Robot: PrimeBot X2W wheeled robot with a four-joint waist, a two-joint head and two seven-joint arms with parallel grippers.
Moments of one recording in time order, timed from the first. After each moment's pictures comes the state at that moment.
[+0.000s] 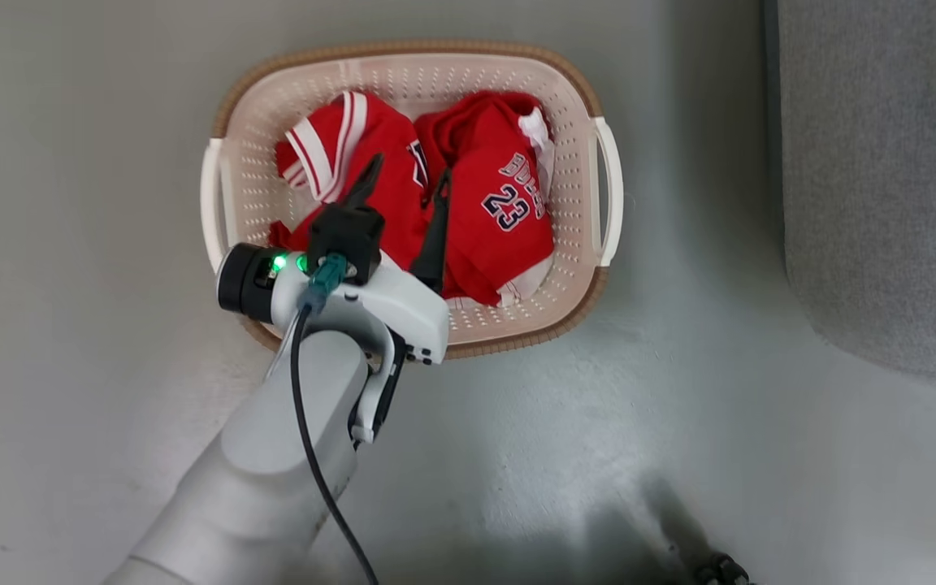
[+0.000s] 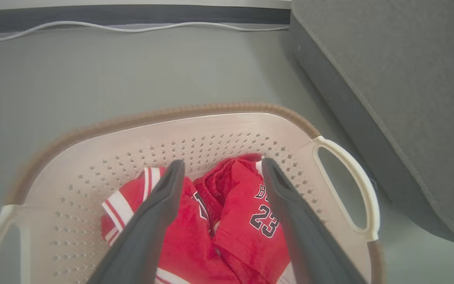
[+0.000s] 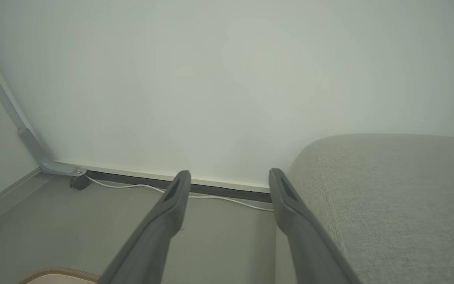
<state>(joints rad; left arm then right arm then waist) -0.73 0.04 -0.66 0.62 -0.48 0.22 -0.26 -0.61 -0.50 0.15 0.00 0.58 0.12 -0.25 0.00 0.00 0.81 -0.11</state>
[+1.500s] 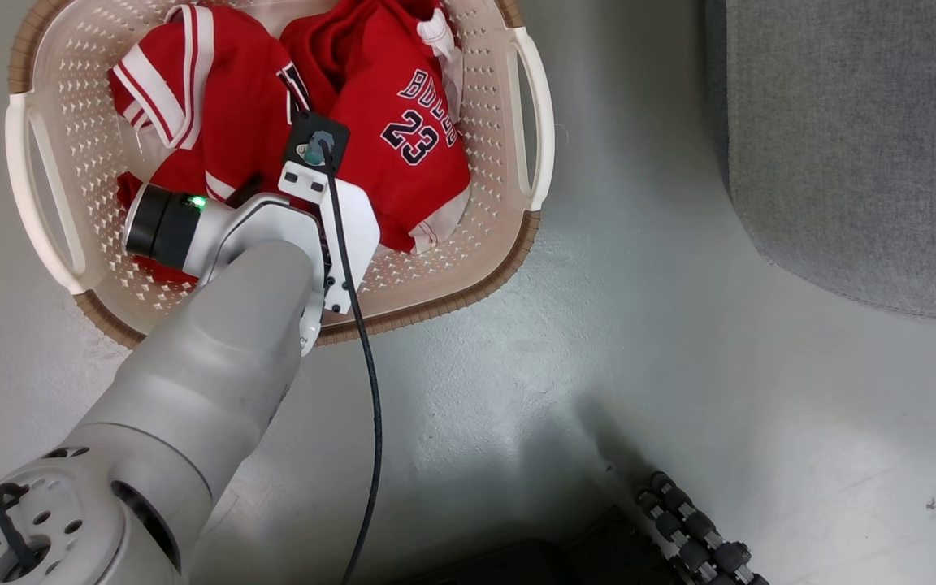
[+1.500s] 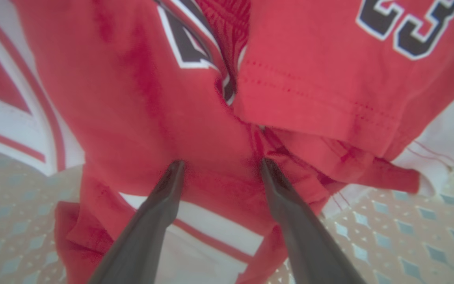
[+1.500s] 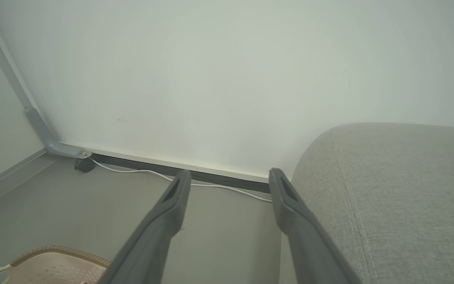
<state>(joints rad) -1.13 0.05 -1.25 1.17 -0.84 0.32 0.24 -0.71 -0.47 0.21 -0.16 0.59 0.12 -0.26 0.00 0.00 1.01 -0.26</state>
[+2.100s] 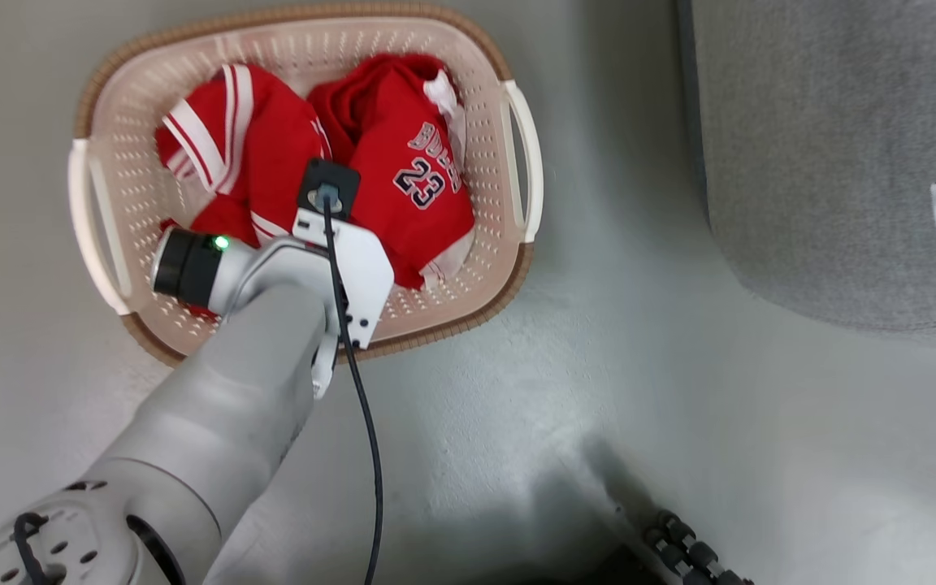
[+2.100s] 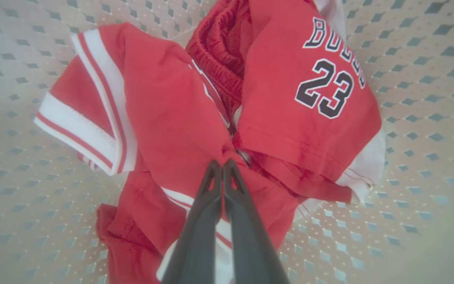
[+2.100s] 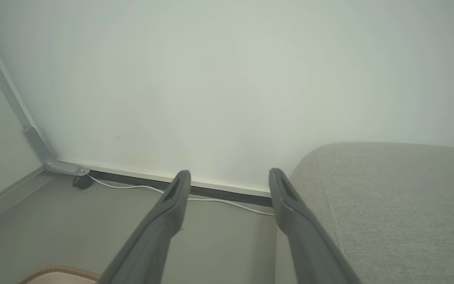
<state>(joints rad) -1.06 0.05 -1.26 1.13 -0.92 0.33 0.07 -0.70 -0.44 0.23 -0.09 0.59 0.12 -0.26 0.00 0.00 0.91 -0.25</state>
